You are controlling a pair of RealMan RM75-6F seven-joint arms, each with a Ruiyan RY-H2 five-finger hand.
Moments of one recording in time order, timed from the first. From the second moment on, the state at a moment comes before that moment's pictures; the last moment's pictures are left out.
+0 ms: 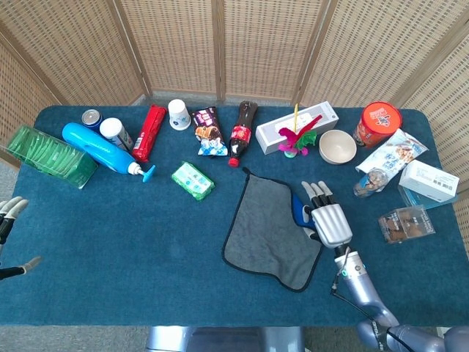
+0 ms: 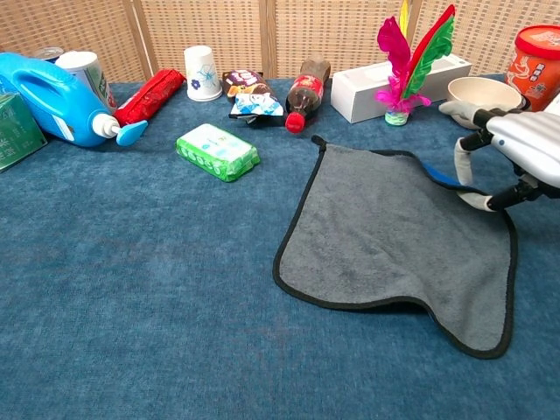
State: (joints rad) left arm -0.08 -0.95 -0.01 -1.67 1.54 1.48 -0.18; right arm 0.47 -1.66 0.10 -1.16 -1.49 1.26 -0.11
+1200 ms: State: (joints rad) left arm -0.08 -0.95 -0.01 -1.67 1.54 1.47 -0.19; right arm 0.48 -1.62 0.08 -1.50 -1.46 1.17 -0.21
